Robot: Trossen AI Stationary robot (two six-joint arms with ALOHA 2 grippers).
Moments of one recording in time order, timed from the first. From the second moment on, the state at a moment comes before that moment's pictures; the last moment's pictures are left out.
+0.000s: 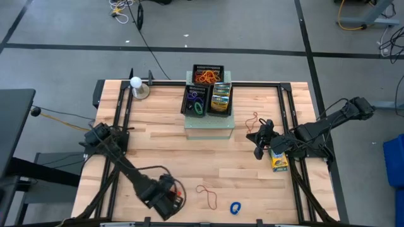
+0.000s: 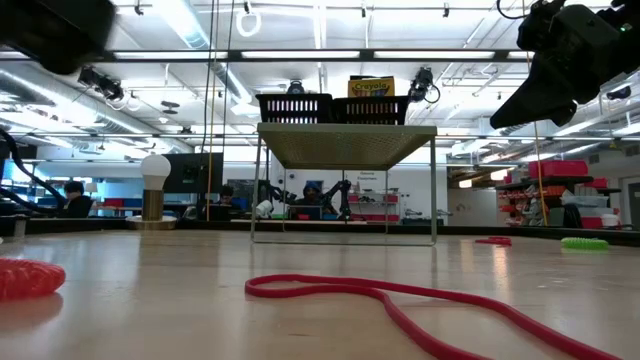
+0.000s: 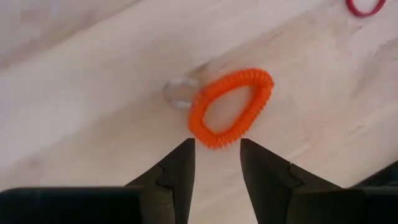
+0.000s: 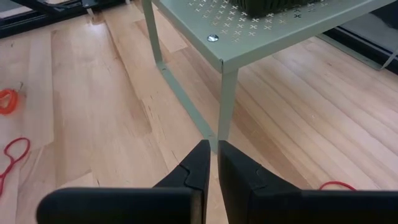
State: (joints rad) left arm -0.78 1.95 1.33 -0.76 -0.20 -1.86; right arm 0.42 0.82 0.46 -0.35 0.65 0.61
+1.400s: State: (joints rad) left arm -0.78 2.03 1.33 -0.72 -0.26 -2.18; right arm 0.42 0.82 0.46 -0.35 0.66 0.59
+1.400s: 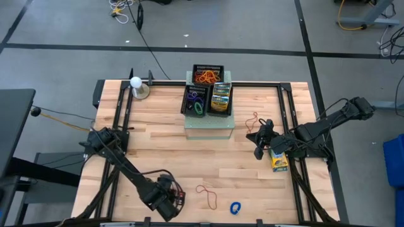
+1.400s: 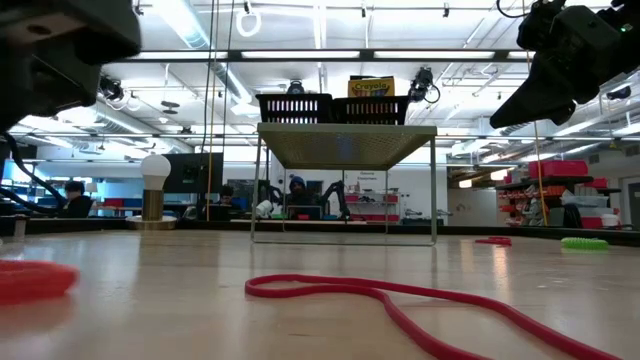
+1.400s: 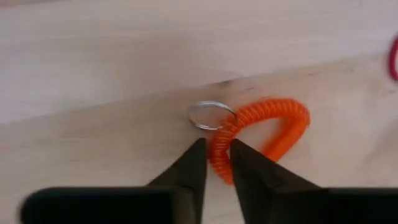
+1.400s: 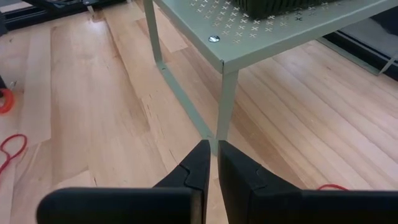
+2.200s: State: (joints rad) left arm -0.29 1.49 1.37 -0.91 -0.61 -1.30; right arm 0.42 0.82 0.46 -0.34 0.67 0.74
